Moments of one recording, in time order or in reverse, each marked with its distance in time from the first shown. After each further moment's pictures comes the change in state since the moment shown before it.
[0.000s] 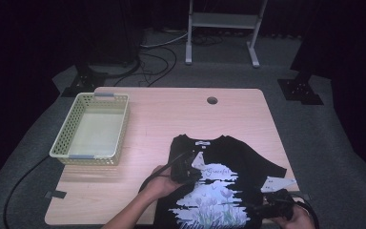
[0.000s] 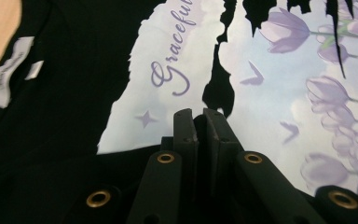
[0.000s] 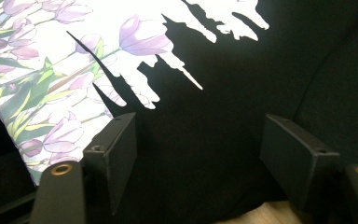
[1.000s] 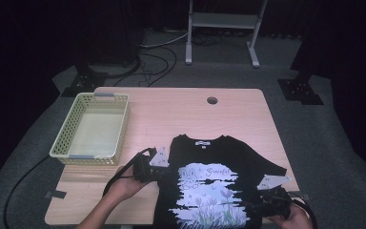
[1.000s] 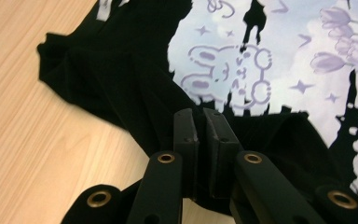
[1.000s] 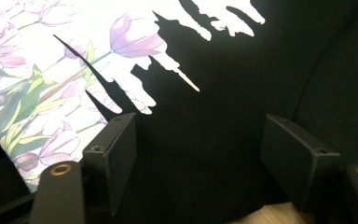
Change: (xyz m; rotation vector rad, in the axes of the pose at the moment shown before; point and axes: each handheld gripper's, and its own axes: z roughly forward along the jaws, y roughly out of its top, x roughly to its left) left arm 0.011 -0.072 -0.074 -0.044 0.111 -0.088; right arm 0.004 0.010 0.003 0.058 -0.035 0.040
